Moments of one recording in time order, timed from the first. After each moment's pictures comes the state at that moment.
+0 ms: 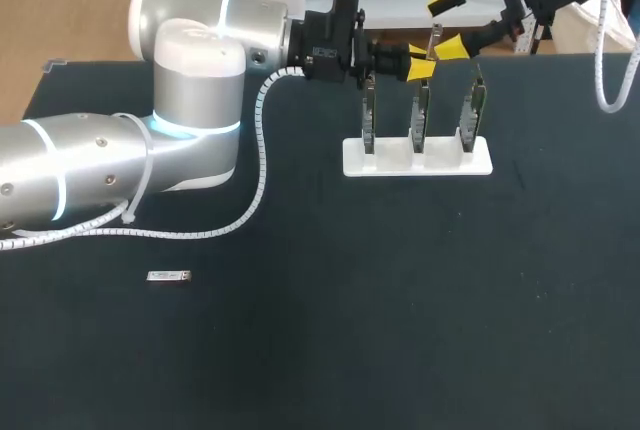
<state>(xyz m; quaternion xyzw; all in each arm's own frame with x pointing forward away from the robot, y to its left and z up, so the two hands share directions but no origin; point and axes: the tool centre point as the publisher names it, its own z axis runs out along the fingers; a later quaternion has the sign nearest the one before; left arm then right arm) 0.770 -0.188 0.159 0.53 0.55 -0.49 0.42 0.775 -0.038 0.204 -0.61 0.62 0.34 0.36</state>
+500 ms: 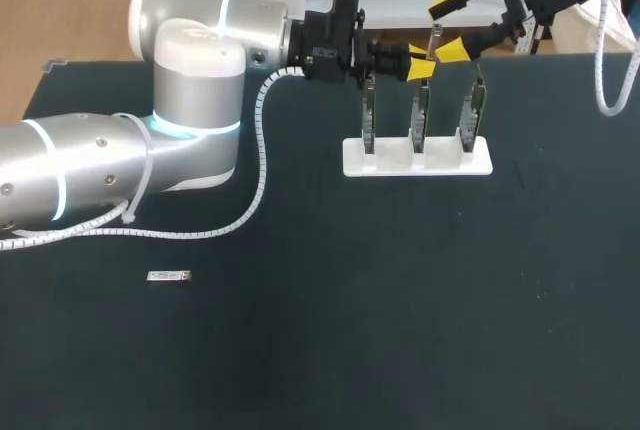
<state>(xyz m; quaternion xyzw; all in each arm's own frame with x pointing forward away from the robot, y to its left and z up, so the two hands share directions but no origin) 0.770 -0.188 0.159 0.53 0.55 -0.49 0.42 0.772 -0.038 0.201 -0.61 0.62 0.35 0.35</state>
